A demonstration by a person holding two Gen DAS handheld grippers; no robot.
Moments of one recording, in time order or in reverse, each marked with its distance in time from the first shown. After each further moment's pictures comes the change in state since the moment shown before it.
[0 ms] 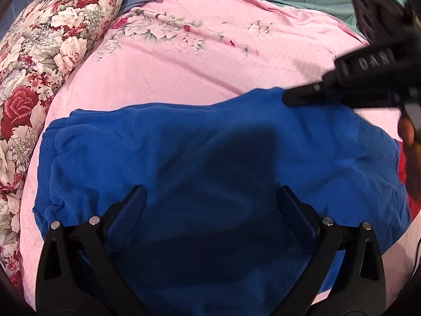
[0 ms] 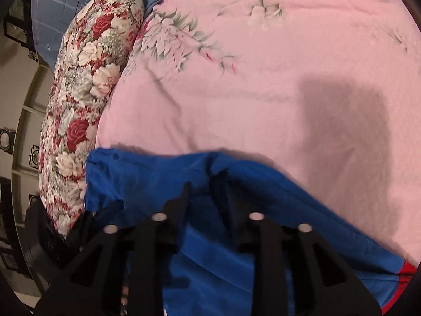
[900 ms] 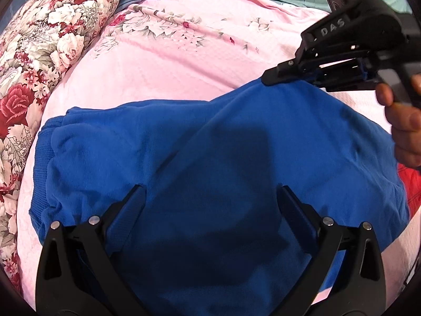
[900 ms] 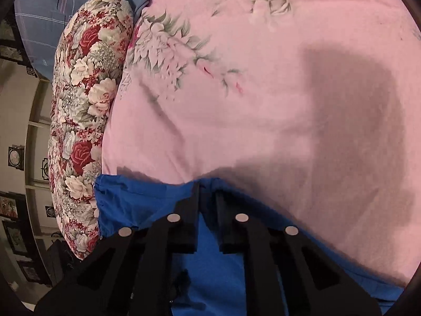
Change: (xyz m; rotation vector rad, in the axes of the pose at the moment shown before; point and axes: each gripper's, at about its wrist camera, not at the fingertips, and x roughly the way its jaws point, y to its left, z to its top) left arm 0.002 0.005 0.005 -0.012 0.010 -0.026; right arm 0.020 -0.004 0.040 0.077 0.049 0.066
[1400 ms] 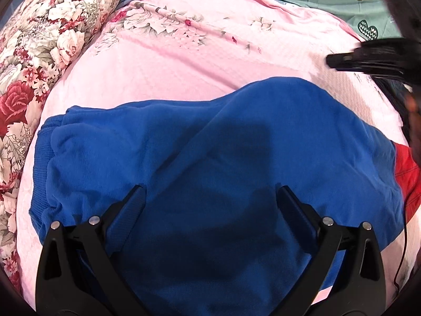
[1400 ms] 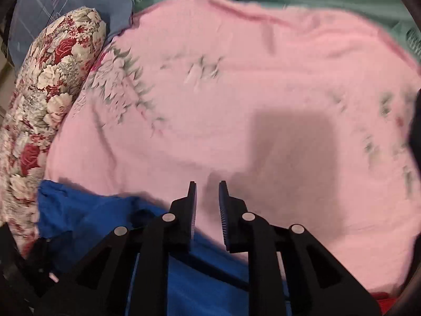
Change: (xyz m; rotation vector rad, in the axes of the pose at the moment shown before) left arm 0.000 0.001 0.004 -0.023 0.020 -0.006; right arm -0.069 0.003 -0.021 -0.167 -0.283 -0.428
